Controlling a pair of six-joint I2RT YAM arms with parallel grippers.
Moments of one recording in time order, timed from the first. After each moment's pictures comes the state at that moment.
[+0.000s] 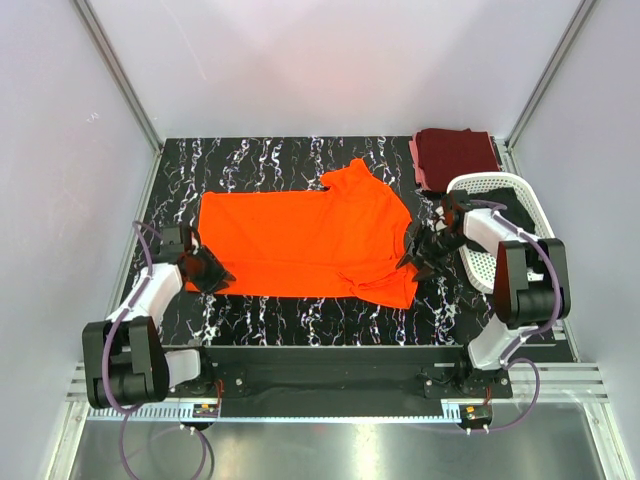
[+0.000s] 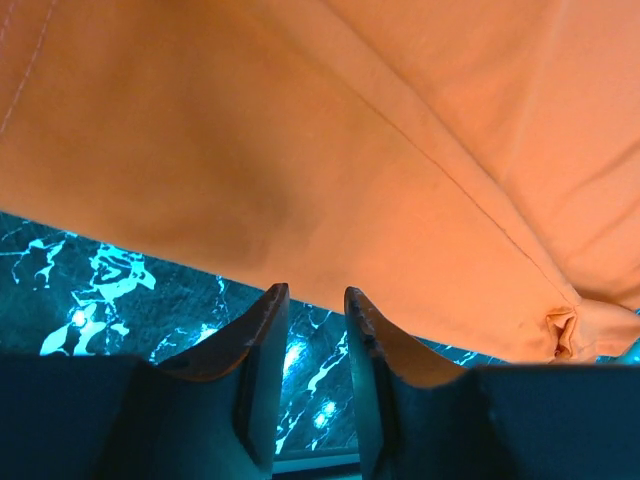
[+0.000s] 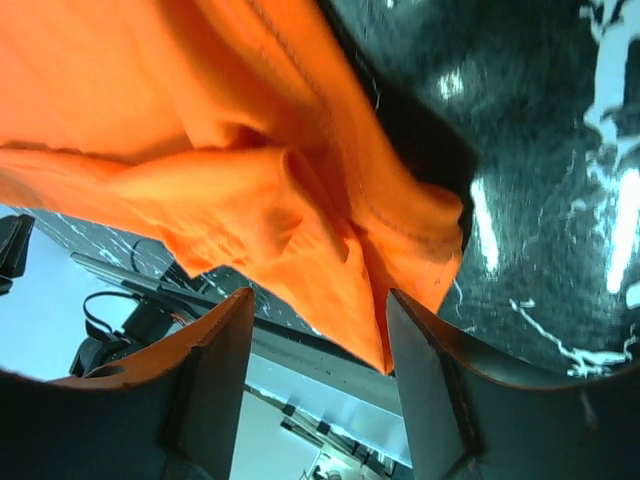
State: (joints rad) left arm 0.11 1.22 0.62 -0.53 0.27 -0.65; right arm 0.06 1.68 1.03 -0.79 -0.50 0.51
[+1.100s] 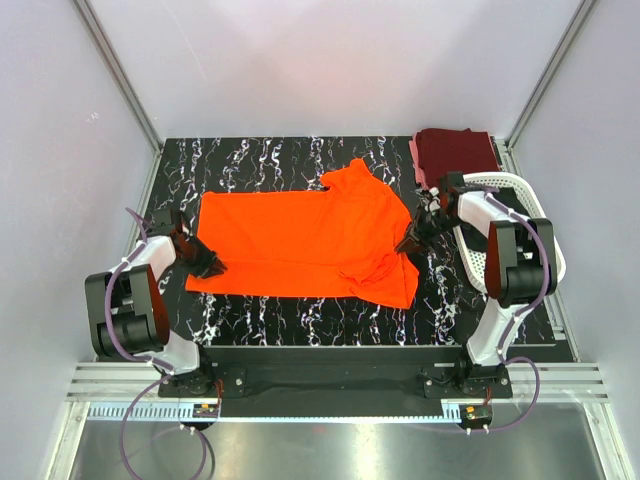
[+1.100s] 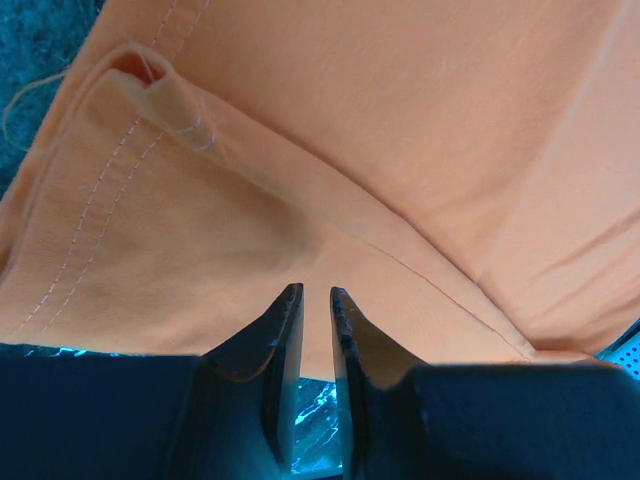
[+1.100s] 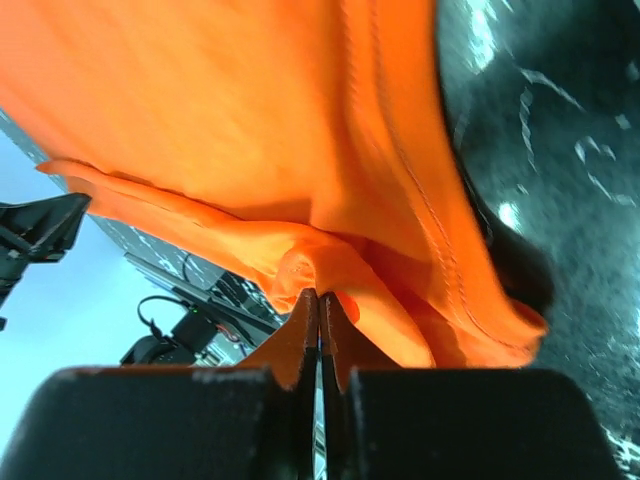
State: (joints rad) left arm 0.22 1.50 0.80 -0.52 0.31 -0.65; right arm 0.06 1.85 1.22 -0.73 -0.59 0.53
